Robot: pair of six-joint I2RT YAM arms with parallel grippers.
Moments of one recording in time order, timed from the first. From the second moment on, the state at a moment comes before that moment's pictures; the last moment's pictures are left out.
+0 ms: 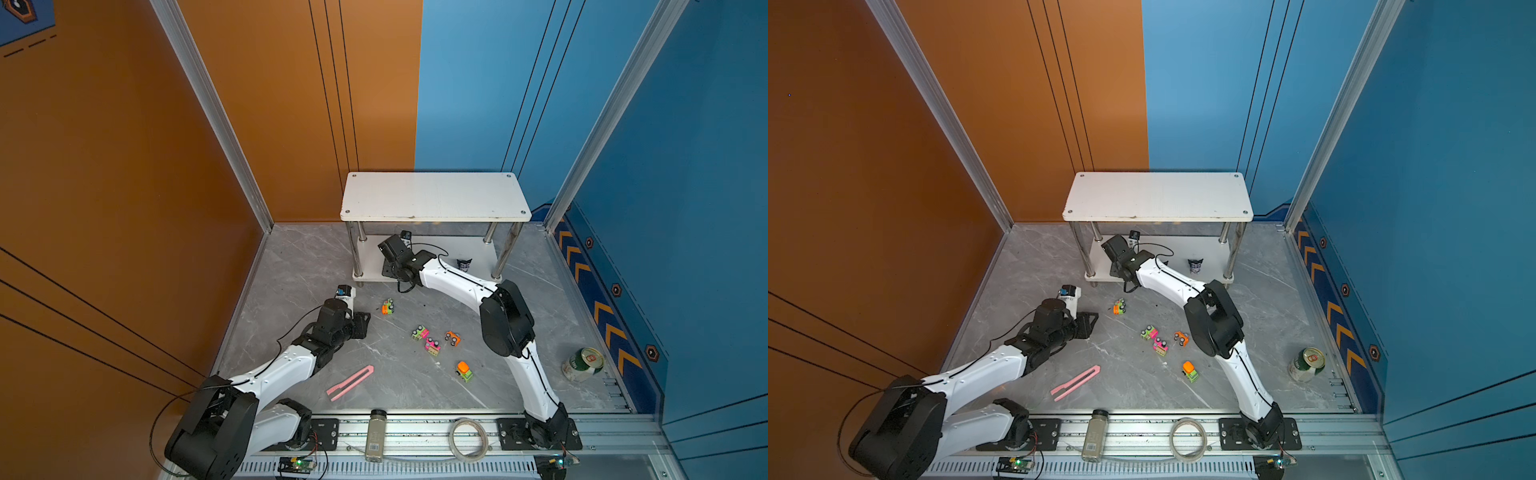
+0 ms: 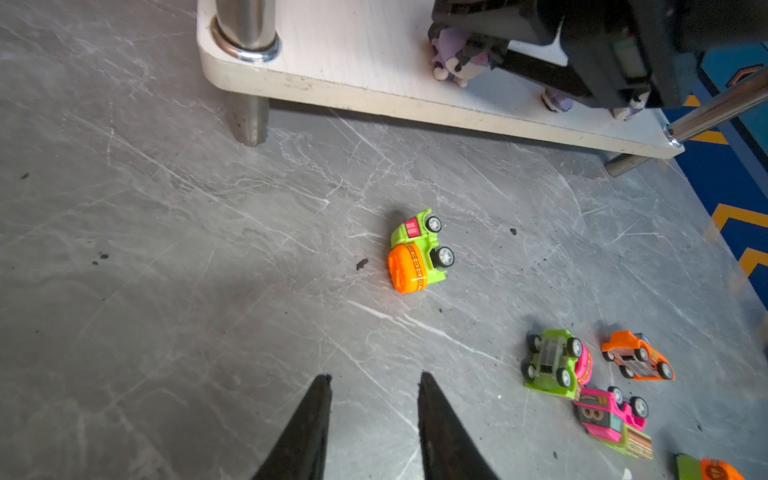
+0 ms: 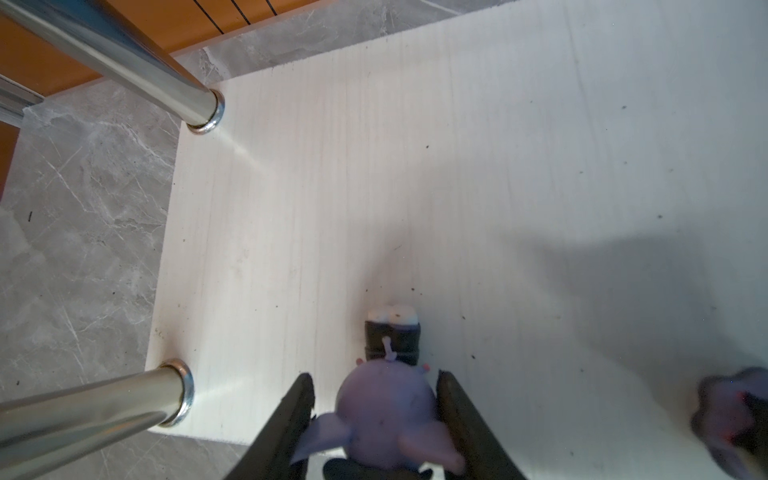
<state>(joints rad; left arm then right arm) -0.42 1.18 0.41 0.15 0.09 -0.44 0.75 2.26 1.94 -0.57 0.31 0.79</state>
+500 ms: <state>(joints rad) -0.42 1.18 0.41 0.15 0.09 -0.44 0.75 2.26 1.94 -0.57 0.30 0.78</state>
